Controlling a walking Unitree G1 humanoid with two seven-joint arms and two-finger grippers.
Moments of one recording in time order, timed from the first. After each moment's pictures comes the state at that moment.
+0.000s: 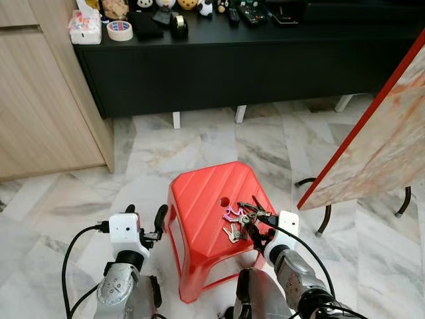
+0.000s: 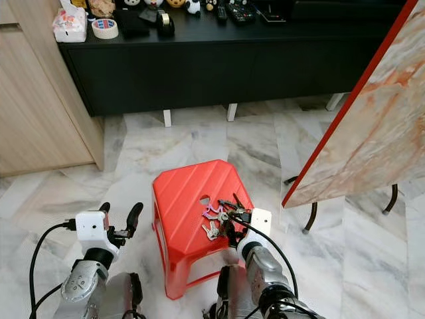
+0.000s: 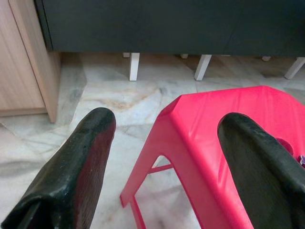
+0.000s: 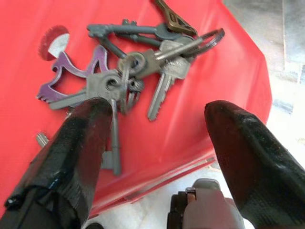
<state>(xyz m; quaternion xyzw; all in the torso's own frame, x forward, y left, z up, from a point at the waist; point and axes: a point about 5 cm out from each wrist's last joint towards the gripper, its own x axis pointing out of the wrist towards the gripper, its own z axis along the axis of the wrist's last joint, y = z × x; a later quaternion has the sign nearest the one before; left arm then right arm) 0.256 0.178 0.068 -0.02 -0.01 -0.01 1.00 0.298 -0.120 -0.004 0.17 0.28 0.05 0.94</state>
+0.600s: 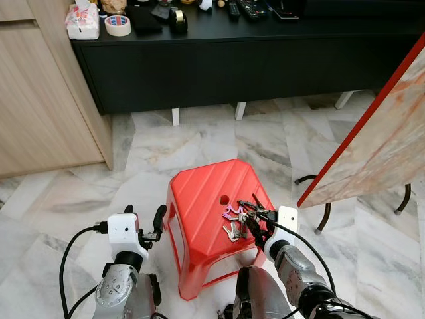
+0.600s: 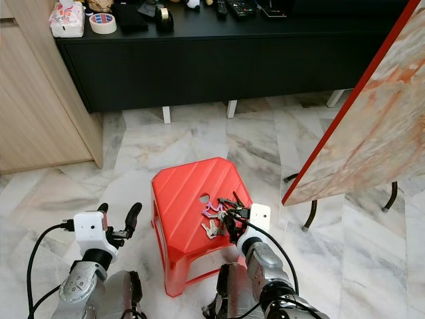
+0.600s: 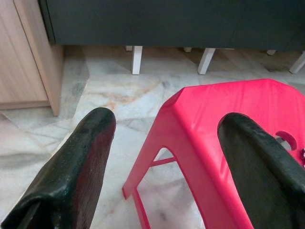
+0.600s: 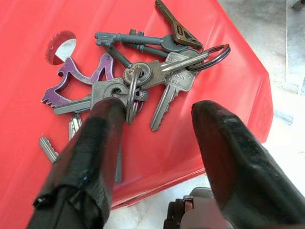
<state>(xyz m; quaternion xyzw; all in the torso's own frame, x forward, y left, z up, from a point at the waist) 0.253 0.179 0.069 -0.02 -0.01 0.00 1.00 0.302 -0.122 0.000 0.16 0.26 0.07 0.95</state>
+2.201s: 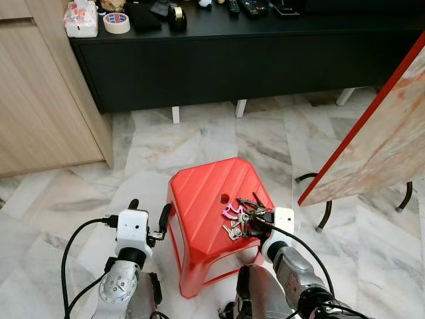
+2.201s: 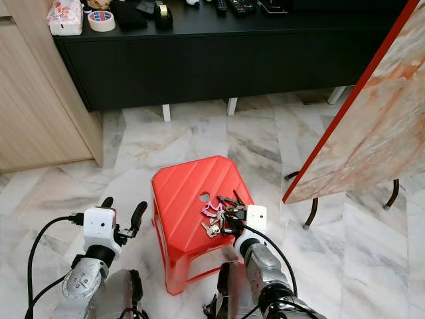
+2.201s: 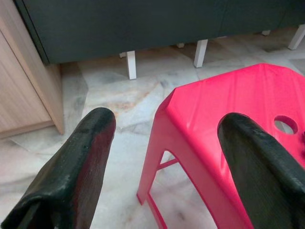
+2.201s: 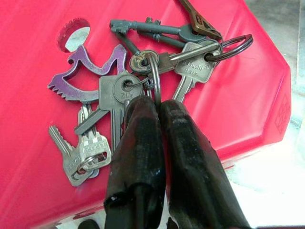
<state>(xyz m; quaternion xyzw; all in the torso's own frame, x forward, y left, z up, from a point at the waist) 0.255 0.171 0.076 0.06 -0.01 -0.03 1.00 0.298 -0.118 -0.002 0.14 0.26 0.09 0.95</state>
